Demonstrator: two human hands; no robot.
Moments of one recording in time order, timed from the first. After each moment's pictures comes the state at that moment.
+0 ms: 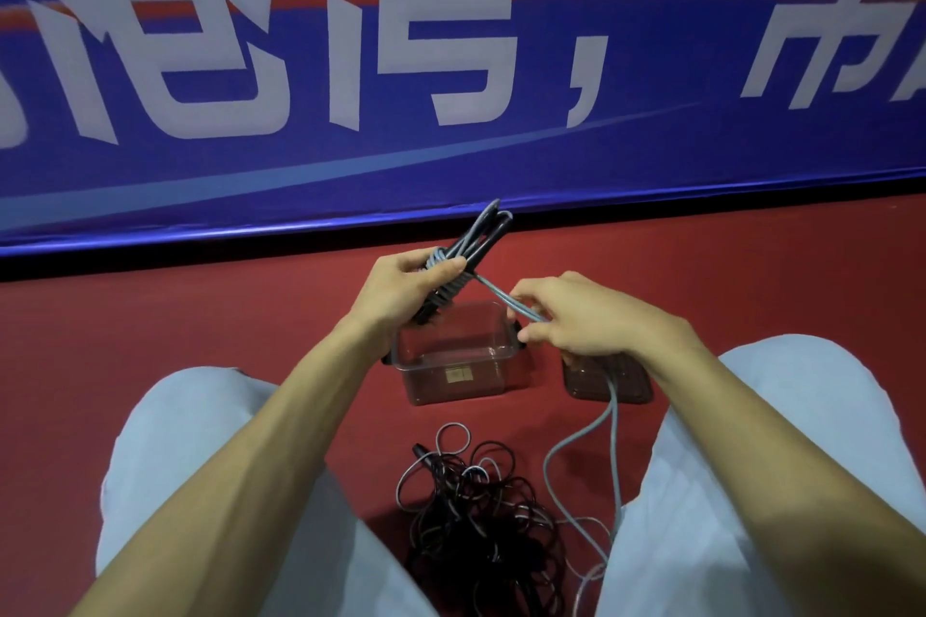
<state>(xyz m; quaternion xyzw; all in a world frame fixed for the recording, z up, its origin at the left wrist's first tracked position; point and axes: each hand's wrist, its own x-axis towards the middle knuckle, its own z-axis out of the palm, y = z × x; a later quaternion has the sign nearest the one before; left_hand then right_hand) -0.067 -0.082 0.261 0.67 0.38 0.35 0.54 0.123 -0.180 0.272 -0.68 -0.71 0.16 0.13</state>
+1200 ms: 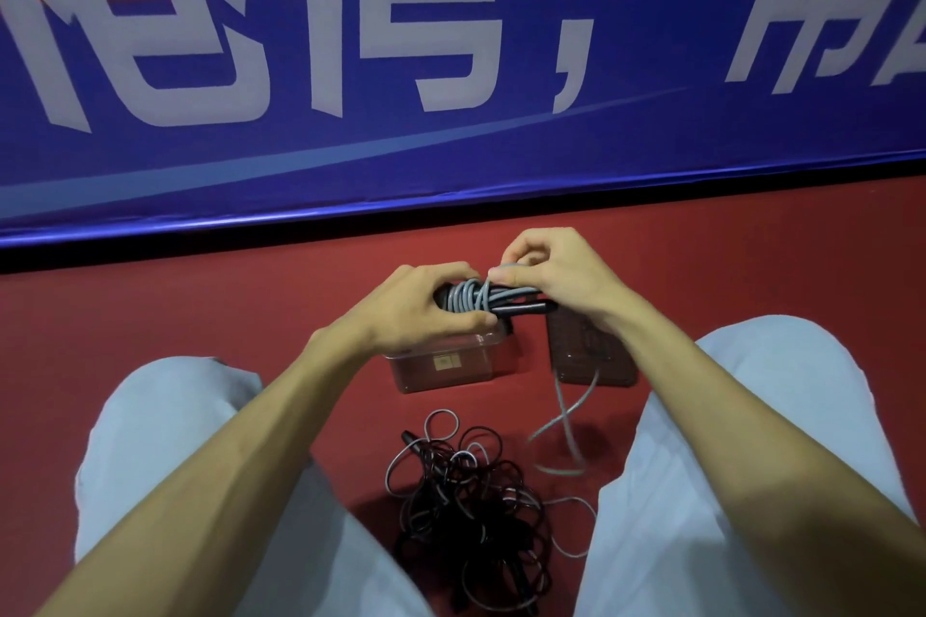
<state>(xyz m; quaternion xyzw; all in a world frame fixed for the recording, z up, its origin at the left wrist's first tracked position) -0.064 -0.094 0.256 0.92 0.25 0.18 0.23 0.122 -0.176 0.271 -0.64 -0.58 0.24 0.45</state>
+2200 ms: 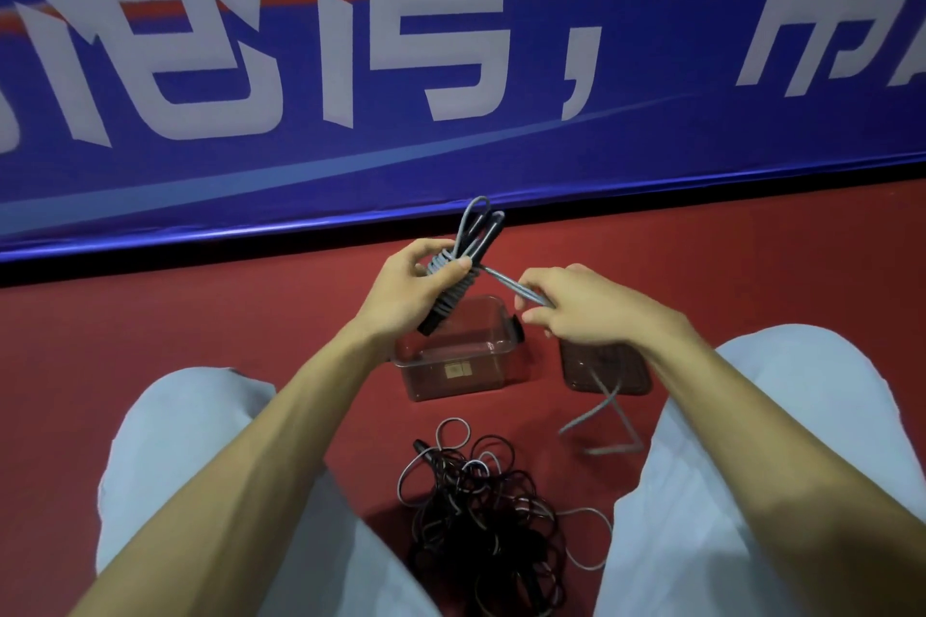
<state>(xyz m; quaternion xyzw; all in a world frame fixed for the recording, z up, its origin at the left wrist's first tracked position) -0.057 -0.091 0.256 0.69 0.35 0.36 0.51 0.132 -0.180 0.268 -0.69 -0.69 0.14 0.16</state>
